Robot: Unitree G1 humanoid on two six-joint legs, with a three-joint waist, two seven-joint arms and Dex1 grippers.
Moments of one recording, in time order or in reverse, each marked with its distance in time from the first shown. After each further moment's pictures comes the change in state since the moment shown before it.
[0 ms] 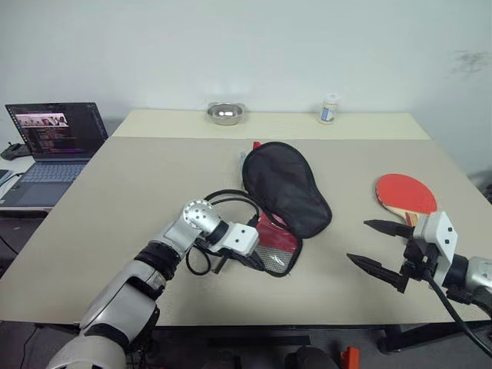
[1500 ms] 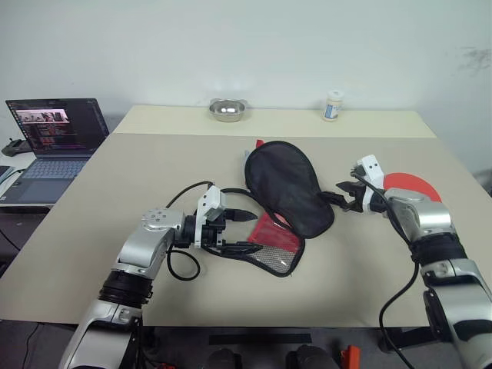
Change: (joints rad) left arm 0.277 0.043 0.403 -0.518 -0.319 0.743 0.233; right arm -0.979 0.293 0.327 1.273 -0.278 0.048 -0.047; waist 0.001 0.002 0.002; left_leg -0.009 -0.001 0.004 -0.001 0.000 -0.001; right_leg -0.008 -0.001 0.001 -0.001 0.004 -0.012
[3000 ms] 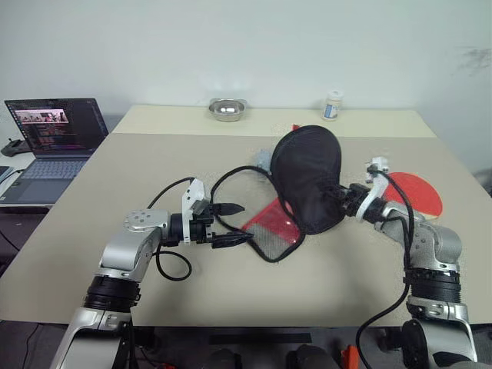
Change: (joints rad) left arm 0.044 0.029 0.085 -0.056 -0.063 0.078 0.074; right arm 0.284 0.235 -0.393 -0.616 0.309 0.329 -0.305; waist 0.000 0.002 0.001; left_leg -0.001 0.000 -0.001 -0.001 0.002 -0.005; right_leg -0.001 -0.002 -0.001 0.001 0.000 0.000
